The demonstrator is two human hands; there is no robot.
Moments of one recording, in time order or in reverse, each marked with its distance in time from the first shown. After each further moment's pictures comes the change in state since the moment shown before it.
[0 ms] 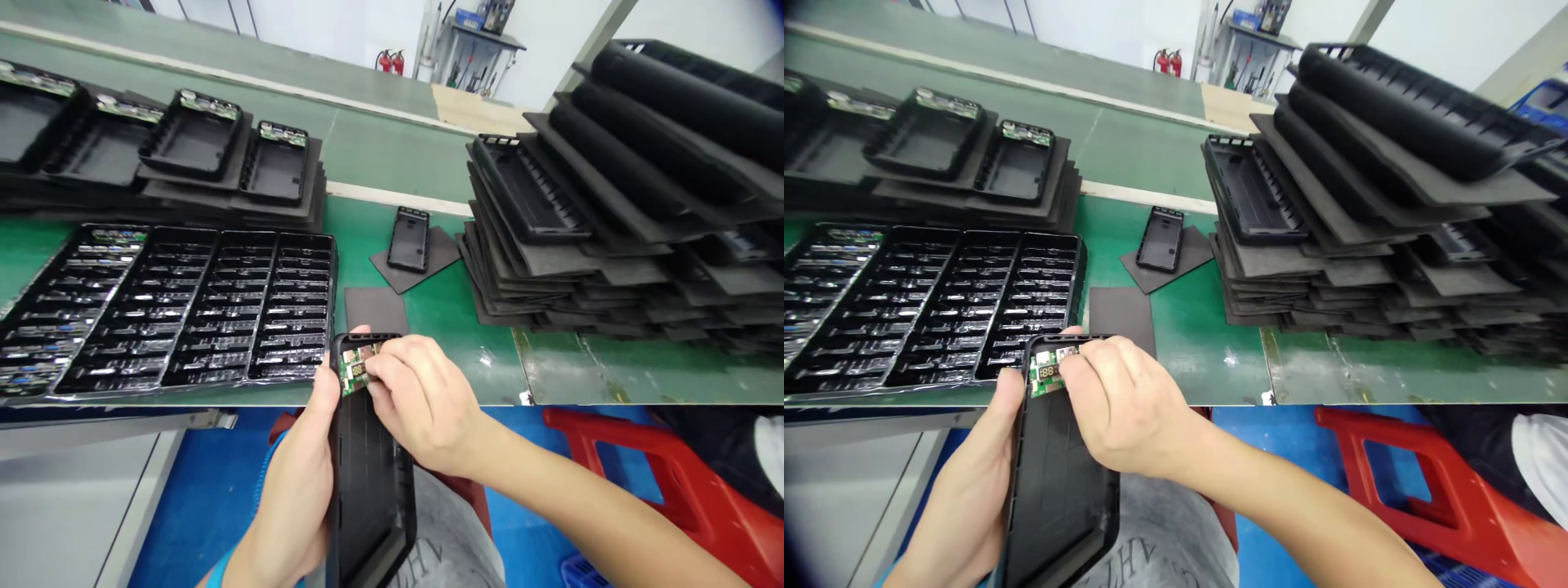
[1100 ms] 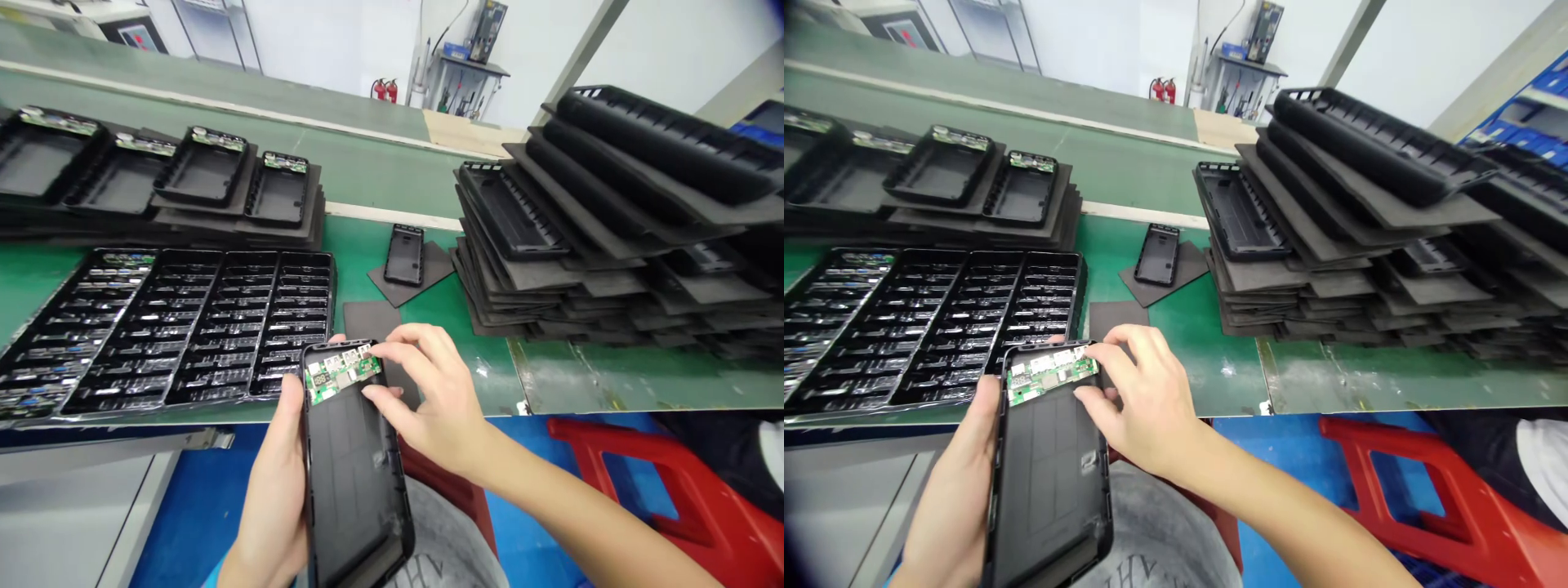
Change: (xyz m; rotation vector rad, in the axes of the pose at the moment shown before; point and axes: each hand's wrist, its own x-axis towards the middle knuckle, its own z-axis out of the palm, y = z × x) left_hand -0.002 0.013 0.001 -0.111 -0.017 -0.059; right_hand 0.000 0.005 0.000 0.152 -0.029 0.369
